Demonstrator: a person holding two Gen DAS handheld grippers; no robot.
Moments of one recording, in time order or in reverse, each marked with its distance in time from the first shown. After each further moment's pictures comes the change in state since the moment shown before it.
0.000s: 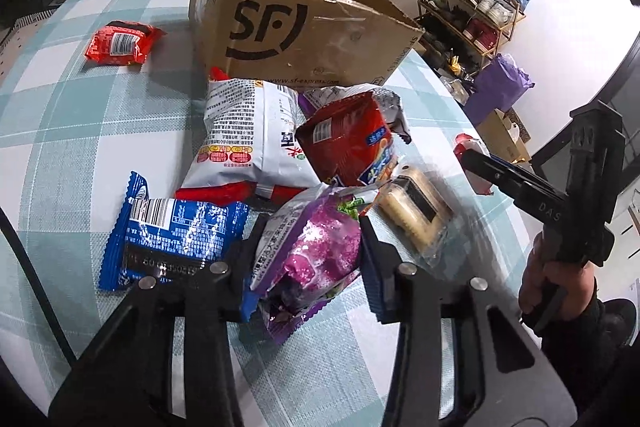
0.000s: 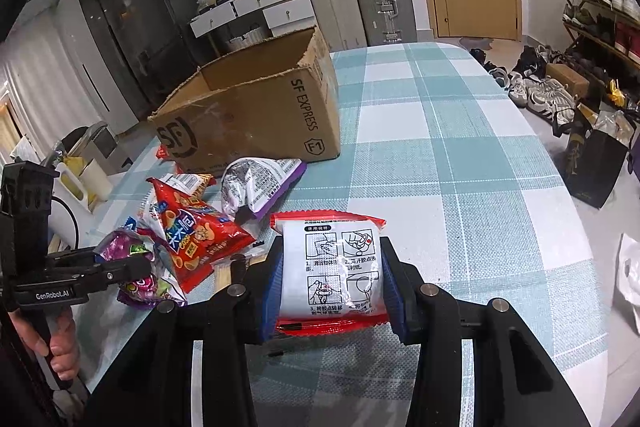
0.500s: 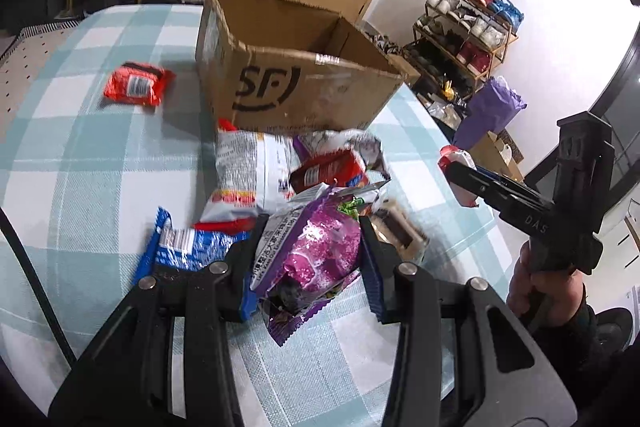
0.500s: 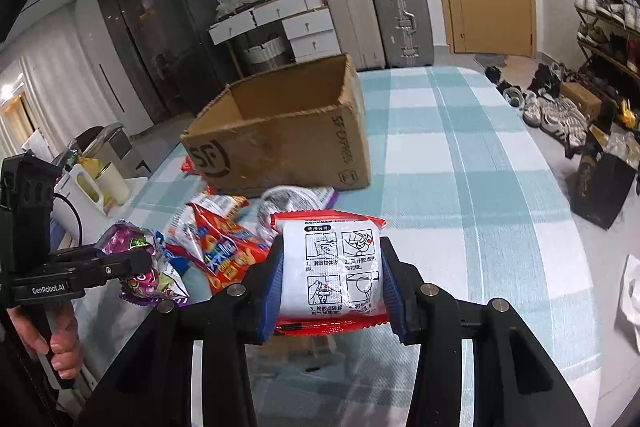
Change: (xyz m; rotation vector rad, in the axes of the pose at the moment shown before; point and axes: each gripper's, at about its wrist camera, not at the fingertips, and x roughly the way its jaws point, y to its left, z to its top) left arm -0.047 -0.003 0.016 -0.001 -0.096 -0.014; right arm -0.018 0.024 0.020 -0.047 -0.043 0.051
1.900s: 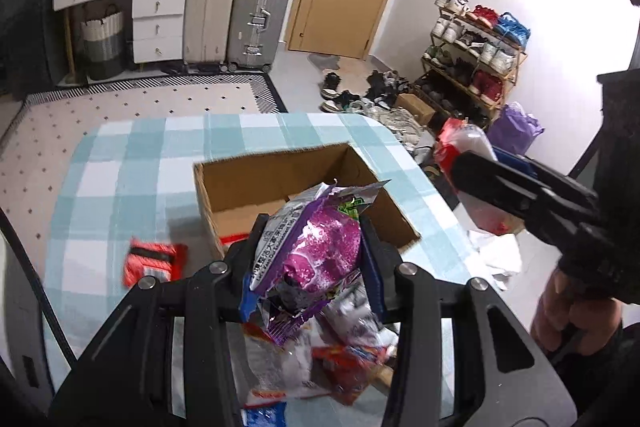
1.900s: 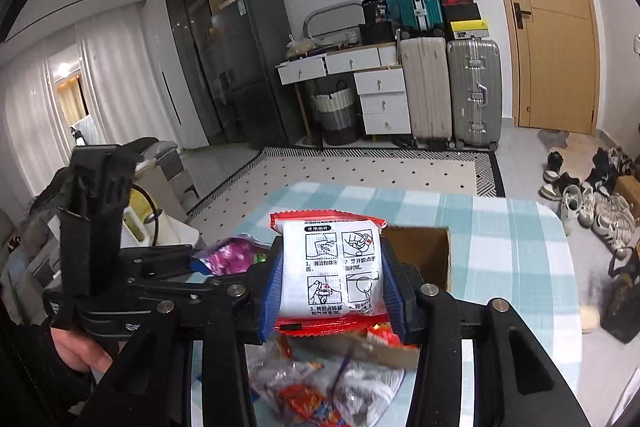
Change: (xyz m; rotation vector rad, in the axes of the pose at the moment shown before) left arm -0.009 -0.035 0.181 0.101 -0.122 0.109; right arm -0.013 0.082 0.175 -0.170 -0.158 0.184
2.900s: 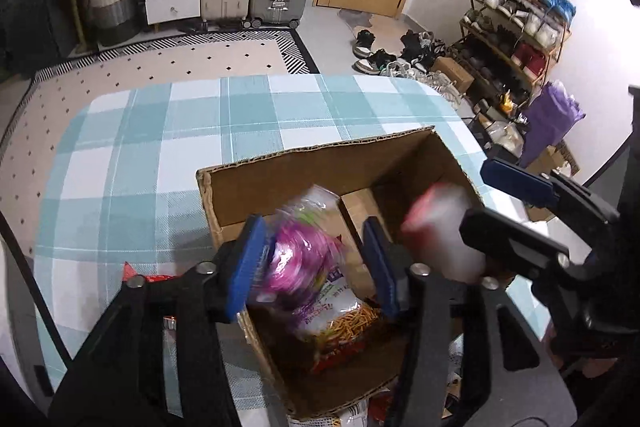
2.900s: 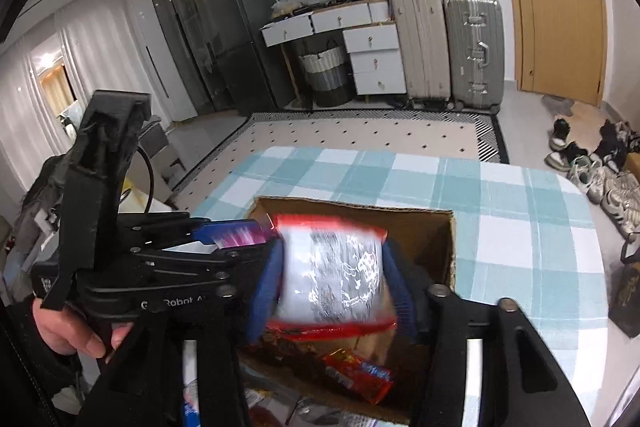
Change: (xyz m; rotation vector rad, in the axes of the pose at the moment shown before) left arm 0.138 0.054 0.028 -0.044 0.174 0.070; right arm 0.120 -0.062 -0.009 0.026 0.147 -0.021
